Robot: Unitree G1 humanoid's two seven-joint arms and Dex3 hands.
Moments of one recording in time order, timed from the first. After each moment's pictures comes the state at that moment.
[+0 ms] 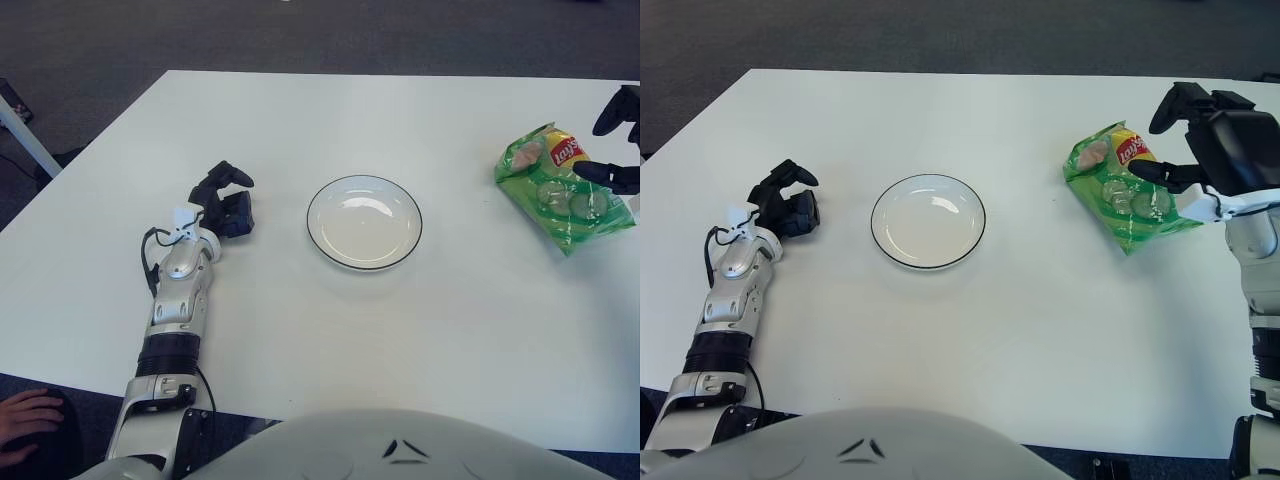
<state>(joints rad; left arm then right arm) -0.15 0.17 0.14 0.21 -0.15 -0.10 -0.13 -0.15 -0.93 -0.30 0.12 -0.56 -0.39 -0.08</state>
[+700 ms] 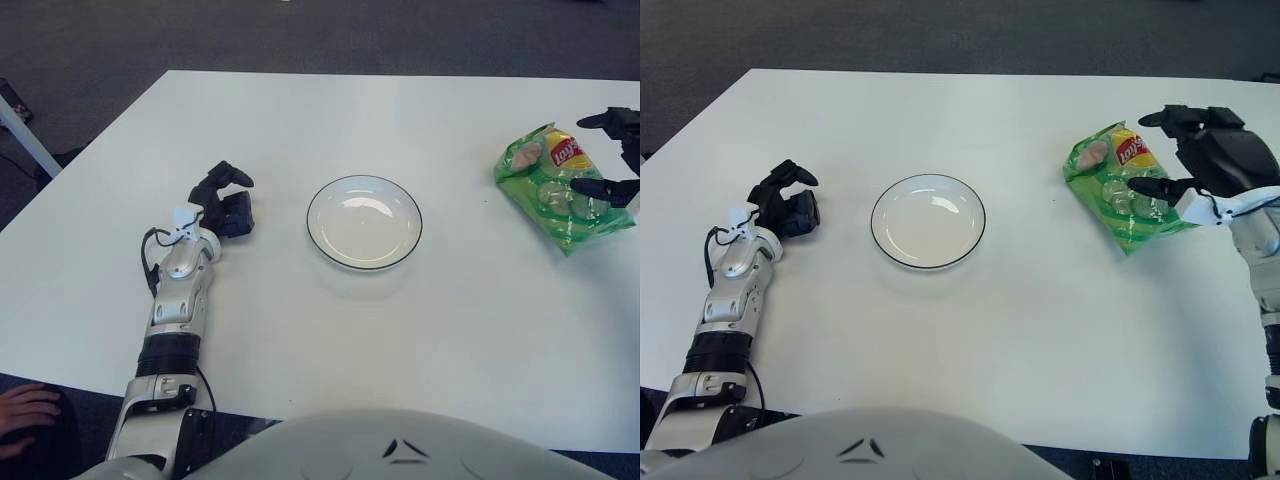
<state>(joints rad) -0.15 0.17 0.14 0.21 -0.15 -0.10 -0.13 -0.17 -0.99 -0.21 0.21 -0.54 -0.33 0.11</state>
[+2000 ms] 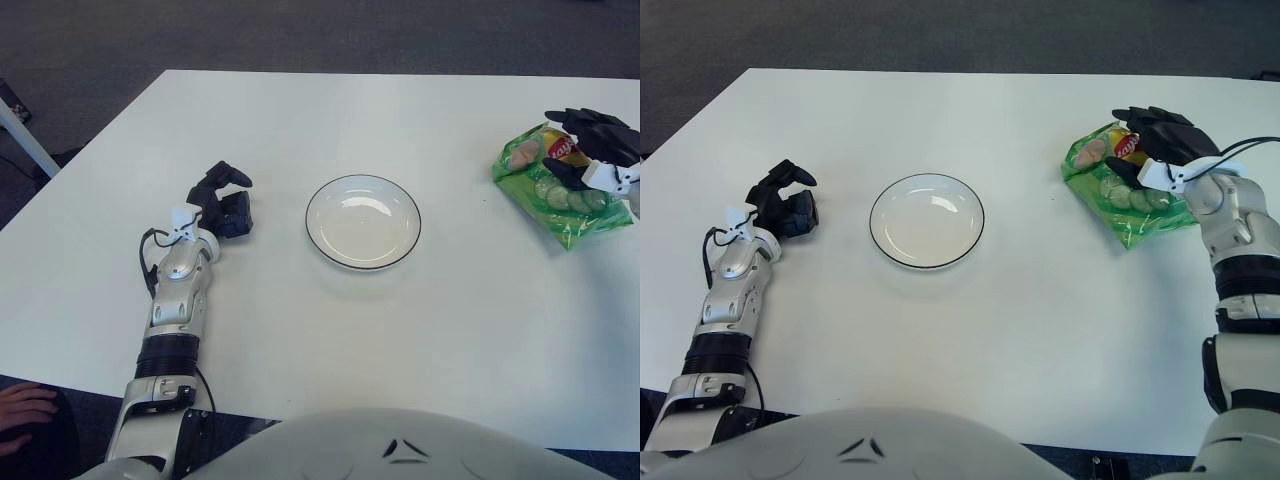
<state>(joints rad) -0.14 0.18 0.15 0.20 -0.15 -0.10 -0.13 -0.60 -0.92 0.10 0.70 -0.55 -0.39 0.10</state>
